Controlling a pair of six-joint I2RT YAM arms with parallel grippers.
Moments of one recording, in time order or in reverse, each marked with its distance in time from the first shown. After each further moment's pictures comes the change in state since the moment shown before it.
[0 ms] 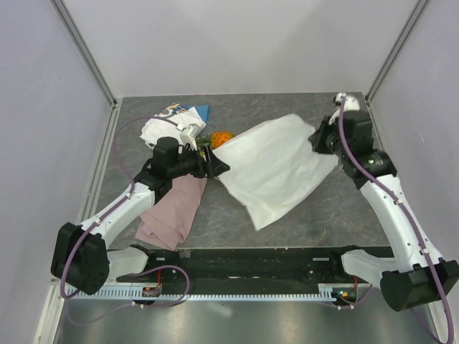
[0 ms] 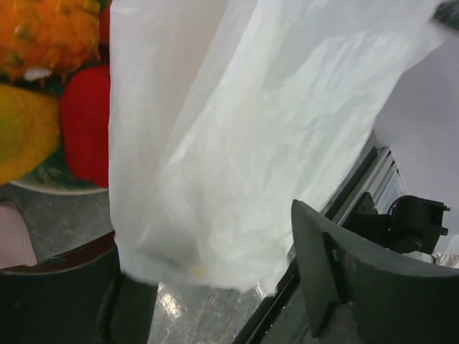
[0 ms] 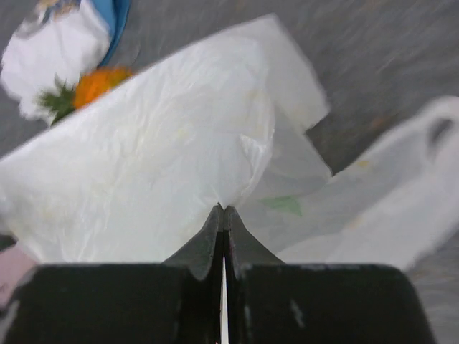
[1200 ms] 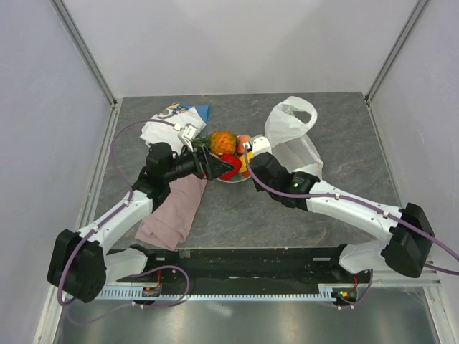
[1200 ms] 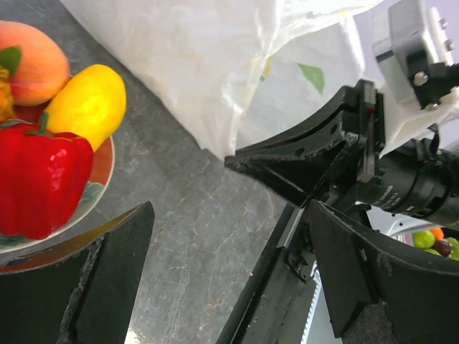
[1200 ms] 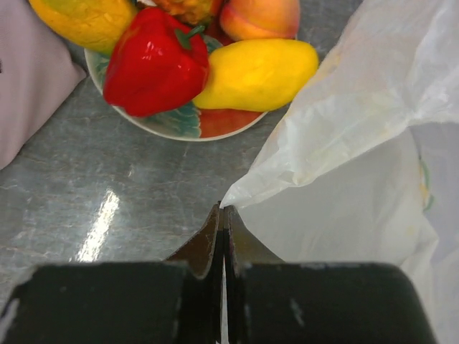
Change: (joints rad) left arm -0.005 -0.060 -0.056 0.257 0.122 -0.126; right arm 0.695 0.263 -0.009 0.113 0.620 -0.104
